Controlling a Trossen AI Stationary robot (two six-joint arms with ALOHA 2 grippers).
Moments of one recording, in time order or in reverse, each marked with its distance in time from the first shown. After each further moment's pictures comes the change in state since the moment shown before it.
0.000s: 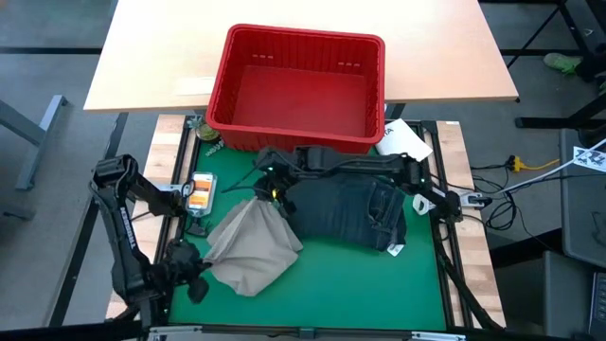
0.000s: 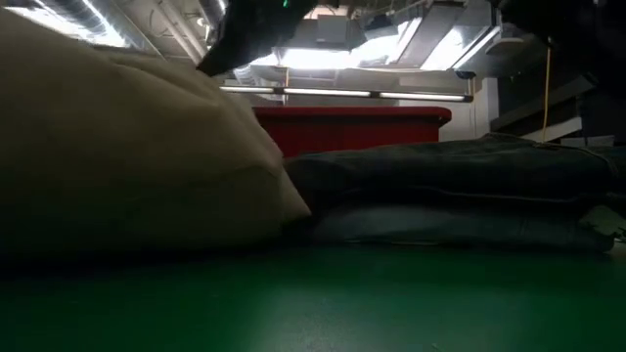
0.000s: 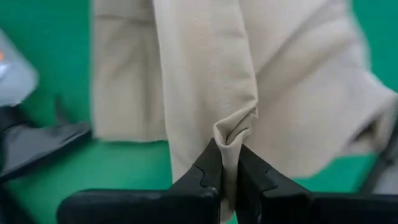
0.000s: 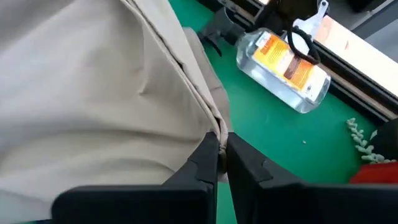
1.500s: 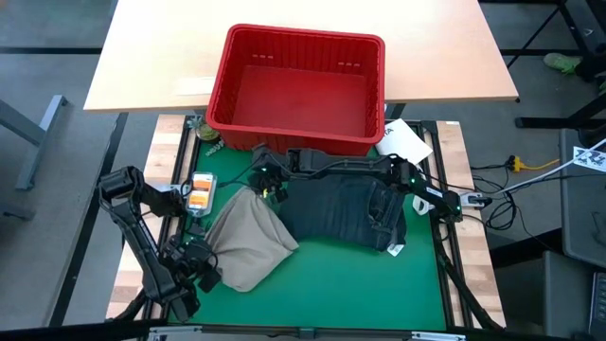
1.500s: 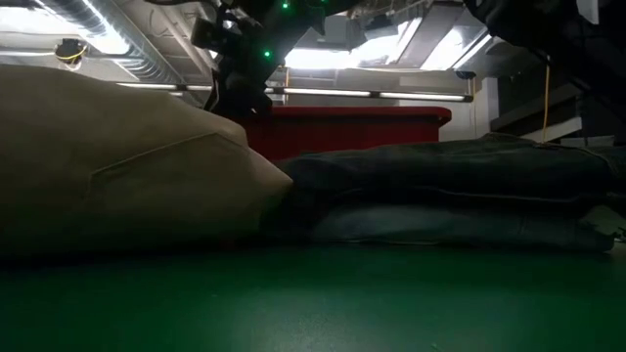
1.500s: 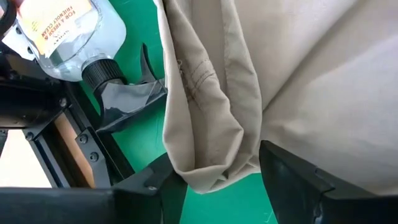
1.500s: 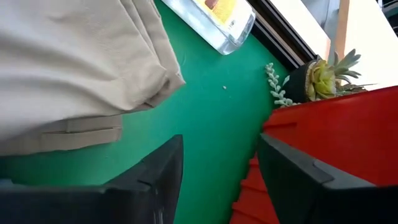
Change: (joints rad) left arm 0.163 0.135 -0.011 -0.088 0.381 0.126; right arm -0.013 0.092 -0.001 0.108 0.370 -0.132
